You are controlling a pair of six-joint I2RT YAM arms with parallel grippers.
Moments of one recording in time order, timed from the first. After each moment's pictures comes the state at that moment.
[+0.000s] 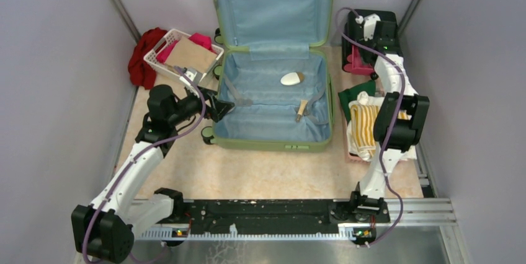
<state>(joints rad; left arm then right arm) -0.25 0.98 0.74 0.08 0.54 -0.15 -0.13 1.95 1.71 -0.37 0.11 -0.46</state>
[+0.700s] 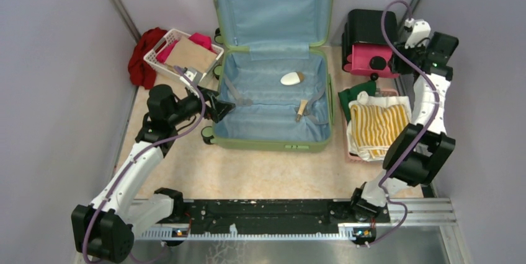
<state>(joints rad) -0.25 0.99 0.74 0.09 0.56 -0.17 -0.41 1.61 1.54 -0.49 -0.44 -0.37</state>
